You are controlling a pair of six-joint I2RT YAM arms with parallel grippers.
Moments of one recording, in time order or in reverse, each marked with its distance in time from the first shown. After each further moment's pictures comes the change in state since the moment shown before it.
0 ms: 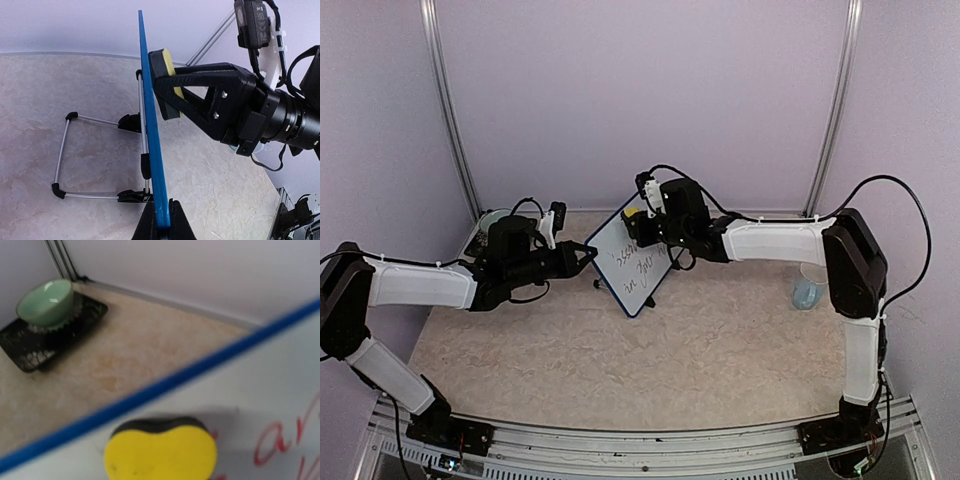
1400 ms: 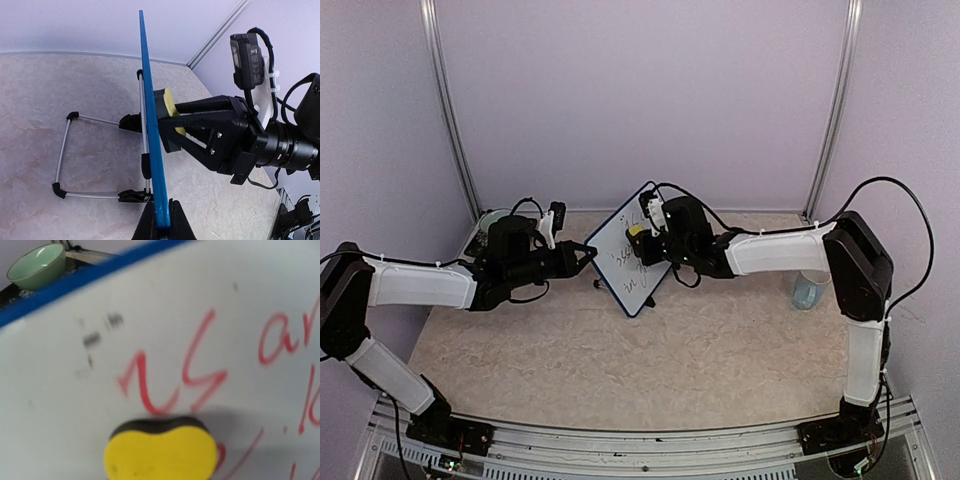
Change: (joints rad) left arm 0.000 -0.002 0.000 -0.004 -0.002 0.006; right arm 0.023 -0.045 -0.171 0.069 0.024 0.021
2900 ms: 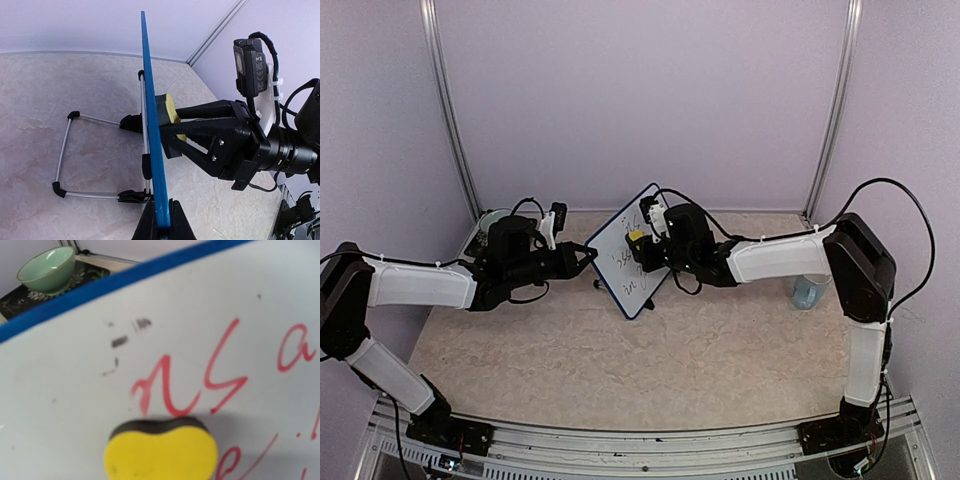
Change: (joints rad) left arm 0.000 -0.002 0.000 -0.009 0.008 0.004; right arm 0.013 -0.010 -0.046 0.057 -0.001 -0.008
